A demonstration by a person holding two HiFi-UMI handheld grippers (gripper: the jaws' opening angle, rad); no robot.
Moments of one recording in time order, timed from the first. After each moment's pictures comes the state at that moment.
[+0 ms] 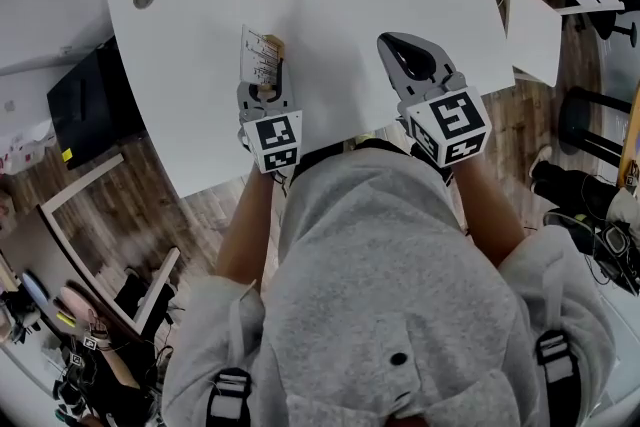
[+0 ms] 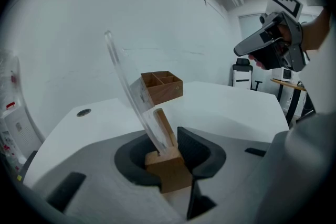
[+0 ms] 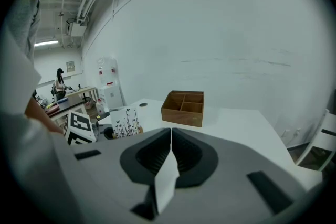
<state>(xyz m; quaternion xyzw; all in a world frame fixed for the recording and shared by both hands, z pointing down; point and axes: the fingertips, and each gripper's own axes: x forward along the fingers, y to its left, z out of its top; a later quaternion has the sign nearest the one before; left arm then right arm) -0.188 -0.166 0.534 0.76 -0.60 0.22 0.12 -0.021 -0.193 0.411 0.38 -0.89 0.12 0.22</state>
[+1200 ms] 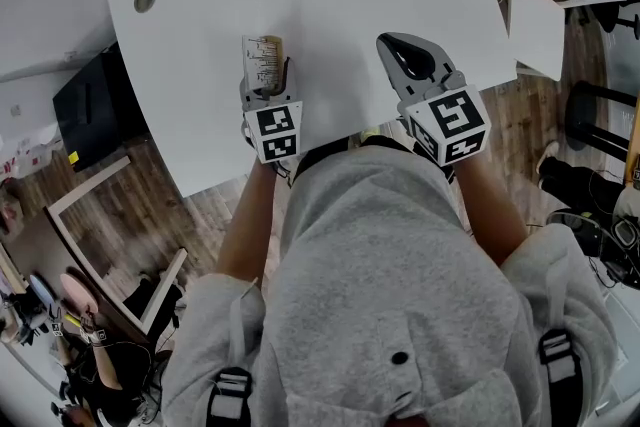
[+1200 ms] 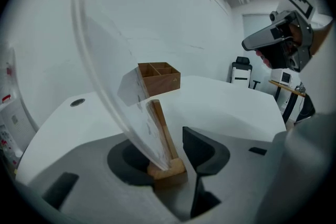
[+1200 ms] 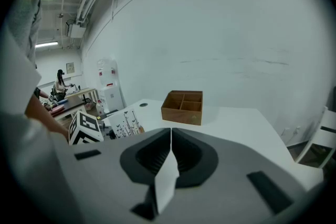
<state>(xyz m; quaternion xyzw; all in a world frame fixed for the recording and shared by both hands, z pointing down) -0.180 -0.167 0.556 0.76 -0.59 0.24 0.17 -0.013 -0.185 0.415 0.38 -0.89 0.12 0.21</state>
